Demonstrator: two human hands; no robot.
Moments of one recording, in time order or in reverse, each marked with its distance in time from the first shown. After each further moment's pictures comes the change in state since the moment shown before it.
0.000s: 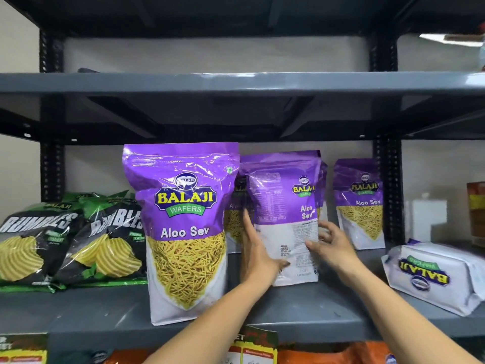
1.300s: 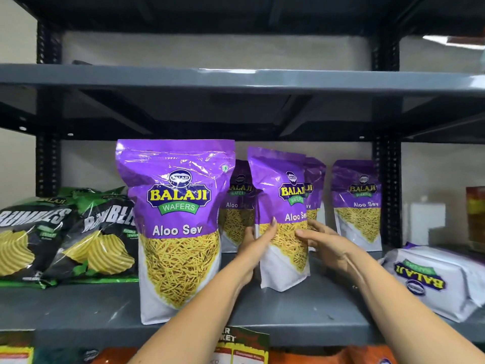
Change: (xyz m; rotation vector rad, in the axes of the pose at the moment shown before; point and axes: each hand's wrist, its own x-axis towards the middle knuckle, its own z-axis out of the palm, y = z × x) left_hand 0.029 -0.005 0.010 -0.490 -0.143 -0.360; right_hand 0.035 0.001 -0.012 0.234 -0.399 0.215
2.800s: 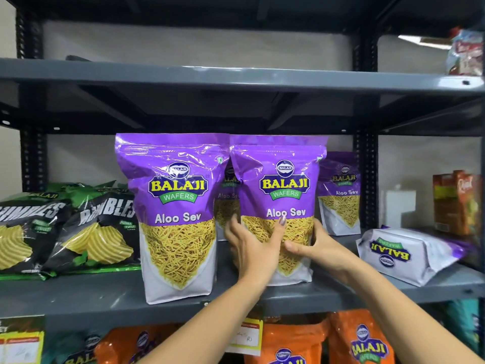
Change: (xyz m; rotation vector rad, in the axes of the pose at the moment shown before) left_hand -0.093 0.017 0.005 0.250 0.275 0.270; right_hand -0.087 0.002 0.036 -0.260 0.086 -0.152
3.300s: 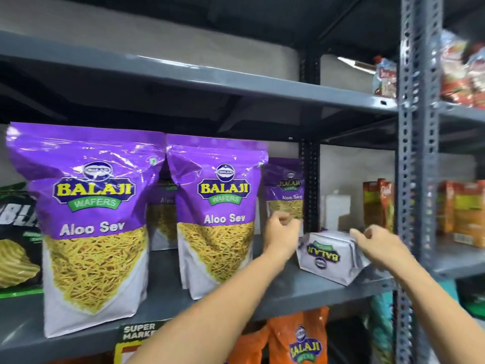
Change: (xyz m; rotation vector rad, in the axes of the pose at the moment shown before) left_hand -0.010 0.064 0.136 -0.168 -0.481 -0.056; right_hand -0.067 -0.024 -0.173 -0.986 0.705 0.444
